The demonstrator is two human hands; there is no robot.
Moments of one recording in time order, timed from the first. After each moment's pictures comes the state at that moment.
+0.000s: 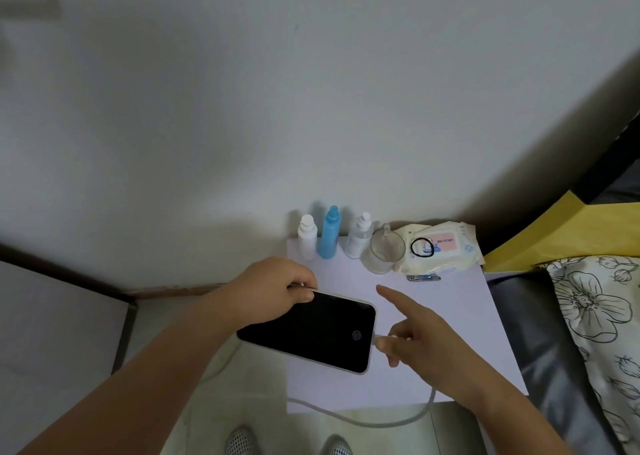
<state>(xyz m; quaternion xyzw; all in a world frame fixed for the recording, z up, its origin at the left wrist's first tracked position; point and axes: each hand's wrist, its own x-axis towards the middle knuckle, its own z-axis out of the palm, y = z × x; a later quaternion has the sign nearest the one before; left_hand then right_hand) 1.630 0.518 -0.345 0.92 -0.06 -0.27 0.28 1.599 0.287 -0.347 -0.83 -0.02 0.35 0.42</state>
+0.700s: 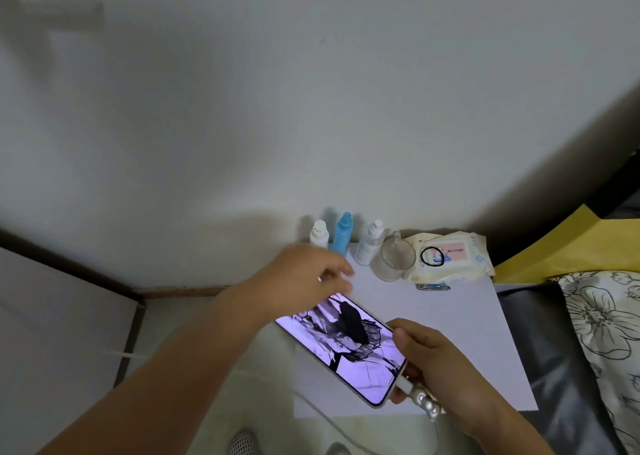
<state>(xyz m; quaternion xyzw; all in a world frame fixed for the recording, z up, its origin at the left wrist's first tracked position) 1.639 0.508 -0.330 0.91 -0.08 -0.19 0.36 1.584 0.294 -0.353 -0.69 0.05 0.39 0.61</state>
